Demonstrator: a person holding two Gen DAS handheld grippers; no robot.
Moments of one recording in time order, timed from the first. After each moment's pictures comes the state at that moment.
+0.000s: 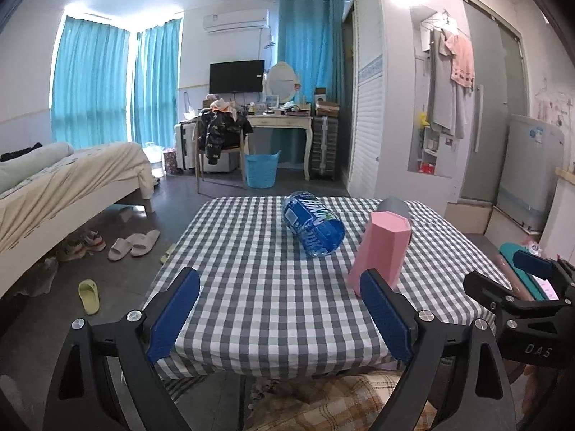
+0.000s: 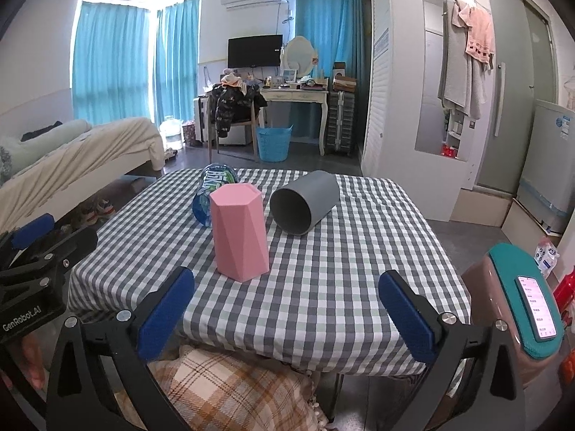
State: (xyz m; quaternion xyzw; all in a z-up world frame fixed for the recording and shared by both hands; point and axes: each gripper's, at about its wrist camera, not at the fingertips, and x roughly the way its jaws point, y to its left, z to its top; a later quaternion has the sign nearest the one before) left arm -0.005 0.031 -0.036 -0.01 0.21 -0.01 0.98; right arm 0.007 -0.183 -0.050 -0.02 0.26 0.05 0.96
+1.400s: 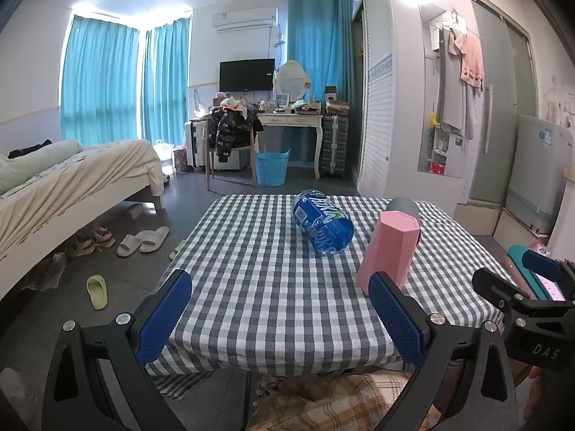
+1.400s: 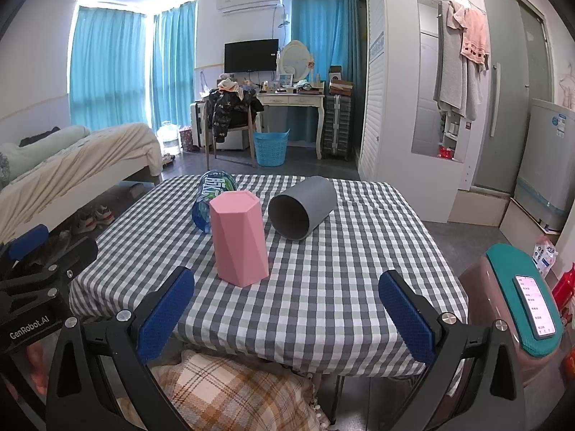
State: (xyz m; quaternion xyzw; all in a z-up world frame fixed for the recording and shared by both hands) left arm -0.006 0.036 -0.037 -0.01 0.22 0.01 0.98; right arm 0.003 -0.185 -0.046 -0.02 0.25 0.04 0.97
